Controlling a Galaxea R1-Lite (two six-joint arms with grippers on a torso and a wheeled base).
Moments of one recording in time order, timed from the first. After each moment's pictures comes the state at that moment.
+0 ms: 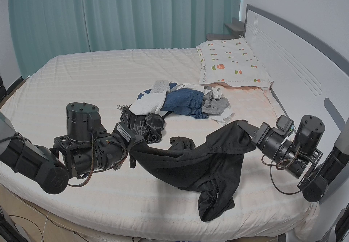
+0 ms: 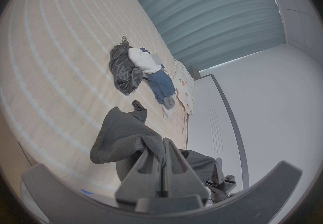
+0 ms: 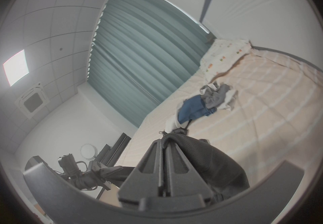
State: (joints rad) left arm -0.48 1.78 -0.66 -0.73 -0.08 -1.16; right arm 0.46 1.90 -0.40 -1.50 0.08 0.78
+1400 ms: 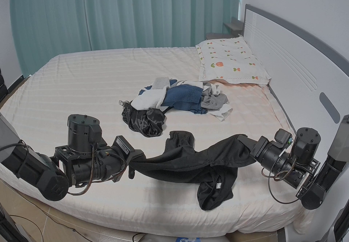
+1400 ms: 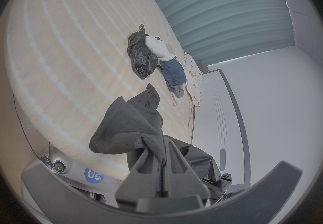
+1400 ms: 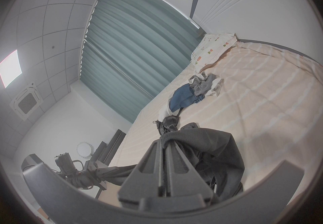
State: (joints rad) left arm -0.48 1.79 -0.58 -0.74 -0.13 -1.21; right arm 0.47 1.96 -0.31 -1.55 0.03 0.80
